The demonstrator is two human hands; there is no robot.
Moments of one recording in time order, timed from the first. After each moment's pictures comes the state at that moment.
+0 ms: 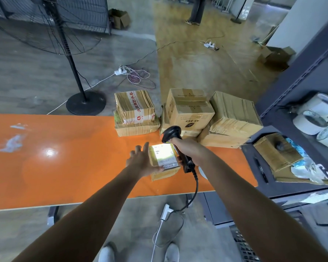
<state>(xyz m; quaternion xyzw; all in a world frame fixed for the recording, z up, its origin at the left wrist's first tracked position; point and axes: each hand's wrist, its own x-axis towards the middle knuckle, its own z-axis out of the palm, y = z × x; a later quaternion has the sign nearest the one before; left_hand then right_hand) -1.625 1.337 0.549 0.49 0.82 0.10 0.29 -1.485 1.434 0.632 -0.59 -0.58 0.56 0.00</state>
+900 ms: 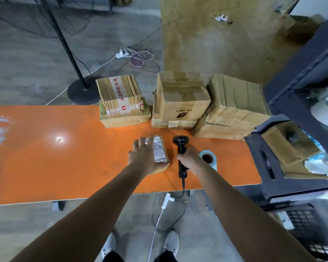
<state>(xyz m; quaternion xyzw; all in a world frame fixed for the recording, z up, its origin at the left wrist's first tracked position) -1.567 1.384 0.542 0.51 0.83 0.05 0.24 -1.429 1.487 0.517 -0.63 -0.61 0.48 -0.03</state>
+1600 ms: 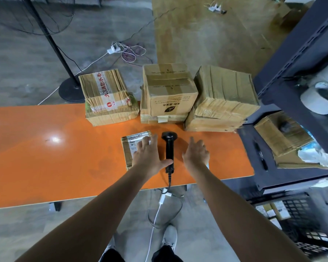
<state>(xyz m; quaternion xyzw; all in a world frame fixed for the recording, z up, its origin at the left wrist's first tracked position) -1.518 1.400 0.545 0.51 0.82 0.10 0.26 -1.389 1.498 0.498 -0.65 -0.74 0.14 -0.10</state>
